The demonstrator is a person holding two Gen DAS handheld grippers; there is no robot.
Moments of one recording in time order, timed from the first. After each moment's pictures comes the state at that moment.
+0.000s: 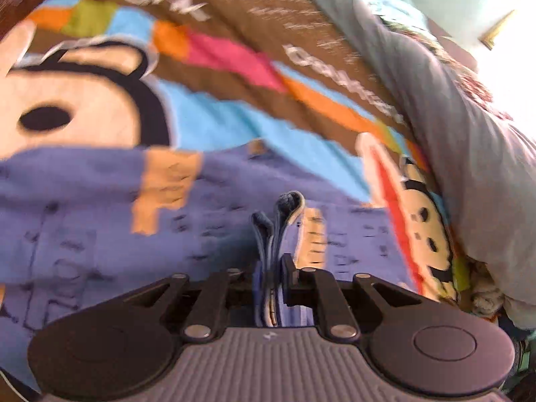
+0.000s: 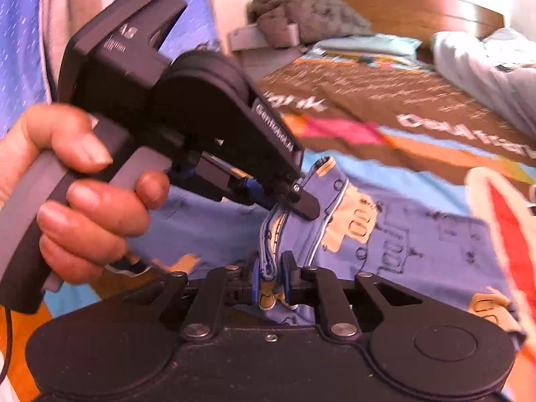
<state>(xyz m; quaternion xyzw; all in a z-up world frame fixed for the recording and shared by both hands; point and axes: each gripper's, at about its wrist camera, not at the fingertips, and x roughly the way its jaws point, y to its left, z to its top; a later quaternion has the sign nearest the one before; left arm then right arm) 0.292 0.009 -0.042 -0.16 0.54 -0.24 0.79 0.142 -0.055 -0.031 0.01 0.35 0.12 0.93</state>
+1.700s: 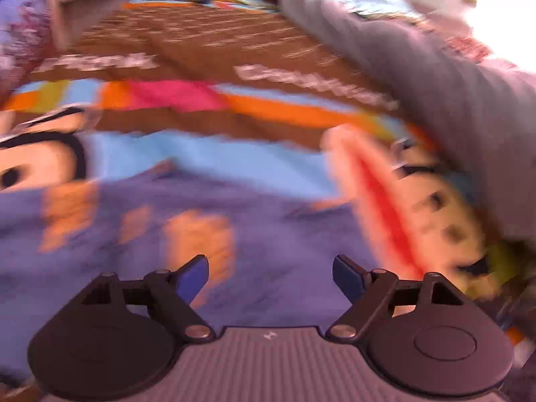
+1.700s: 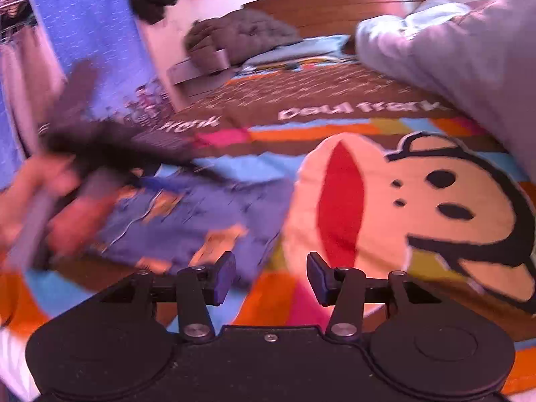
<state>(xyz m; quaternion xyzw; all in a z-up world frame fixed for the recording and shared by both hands) 0.233 -0.109 -0.017 -0.01 0.47 -0.18 0.87 0.059 -0.271 -0.031 0.10 0.31 0.05 0.94</state>
